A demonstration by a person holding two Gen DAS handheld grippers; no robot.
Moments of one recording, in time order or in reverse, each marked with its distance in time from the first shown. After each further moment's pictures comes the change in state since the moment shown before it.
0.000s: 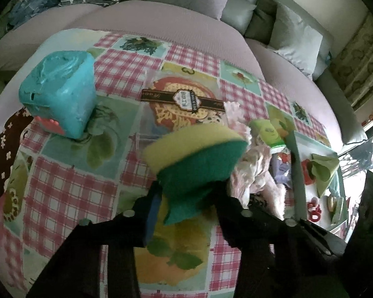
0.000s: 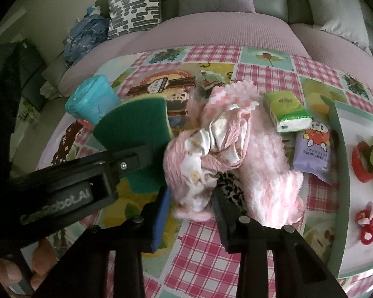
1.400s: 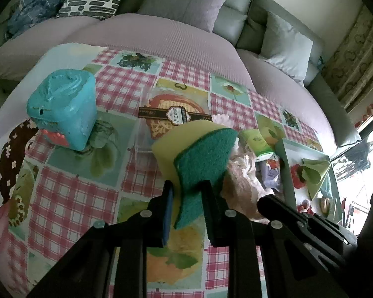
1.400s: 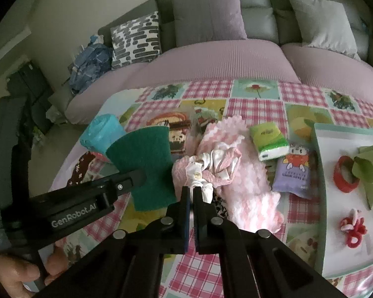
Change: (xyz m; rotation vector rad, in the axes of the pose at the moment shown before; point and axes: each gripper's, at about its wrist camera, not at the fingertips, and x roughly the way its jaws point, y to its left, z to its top) left arm -0.018 -0.002 -0.001 0.025 -0.063 -0.019; right arm -0.050 -0.007 0.004 0.034 -0.177 0.028
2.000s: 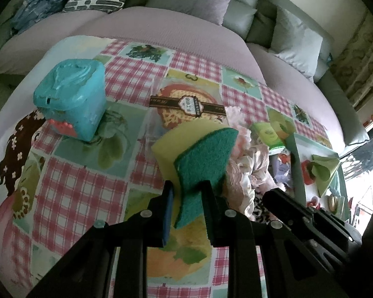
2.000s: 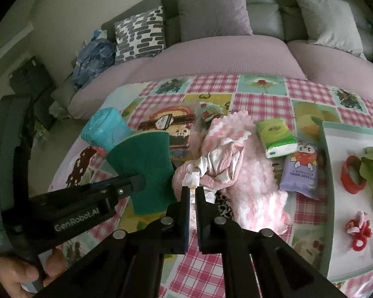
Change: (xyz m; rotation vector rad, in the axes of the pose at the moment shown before) left arm 0.004 0.003 -0.003 -0.012 0.035 0.050; right arm 0.014 0.001 -0.001 -0.017 0.038 0.020
